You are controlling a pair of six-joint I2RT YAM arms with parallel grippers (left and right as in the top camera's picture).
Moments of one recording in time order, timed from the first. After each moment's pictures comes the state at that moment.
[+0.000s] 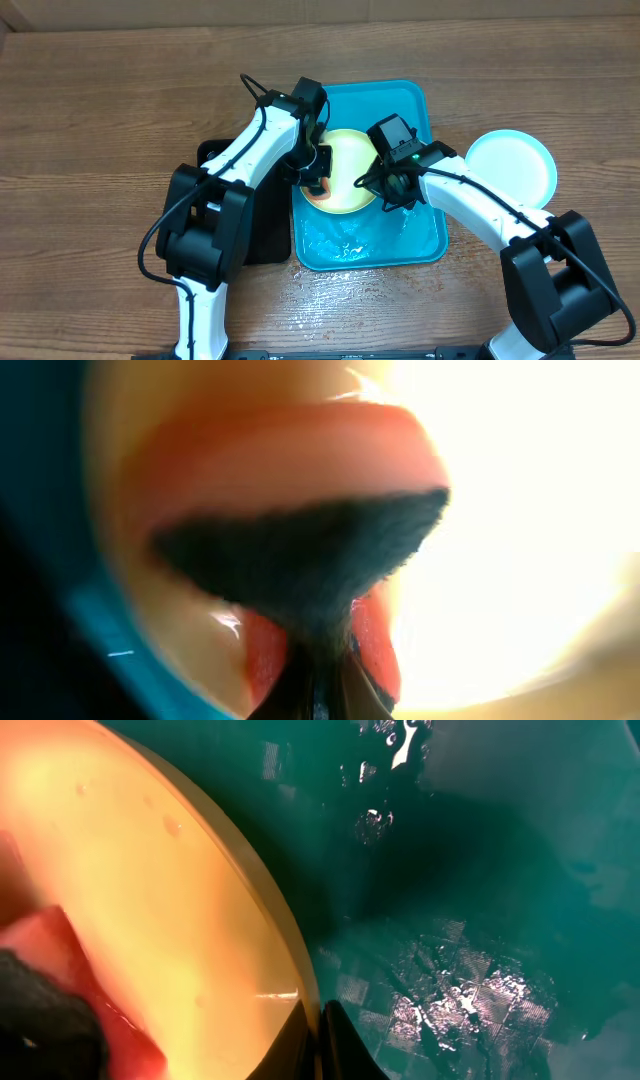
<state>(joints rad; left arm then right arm) -0.40 2.14 1.60 -1.06 0.29 -0.31 0.50 1.79 1.15 -0.64 -0.02 1.01</state>
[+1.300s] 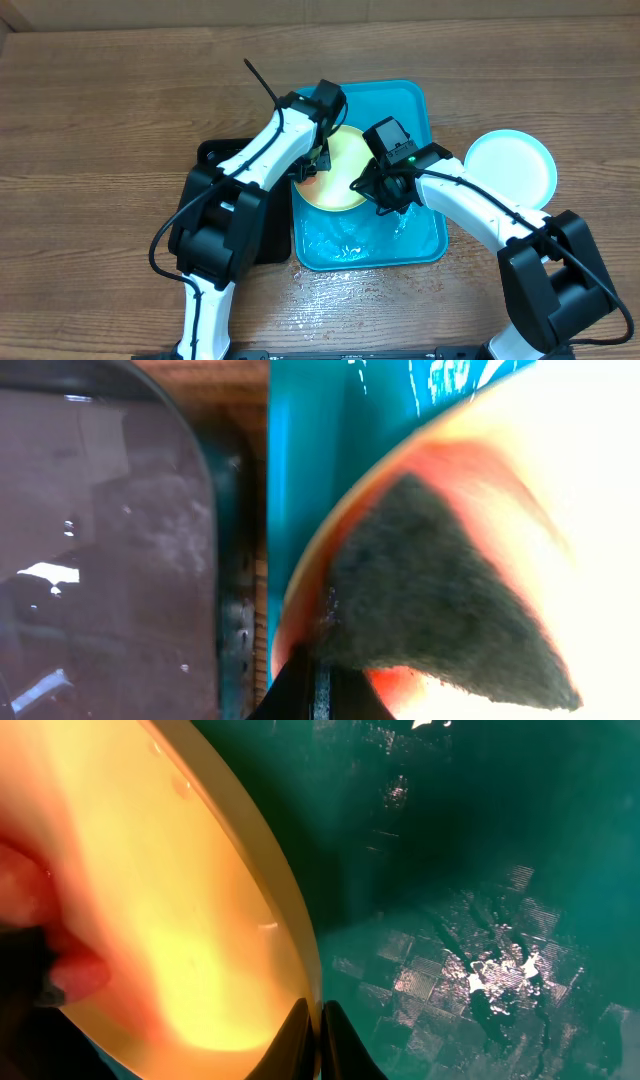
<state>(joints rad) -0.45 2.17 1.66 -1.04 -0.18 -0.60 0.51 1.79 1.15 -0.65 -0.10 1.02</state>
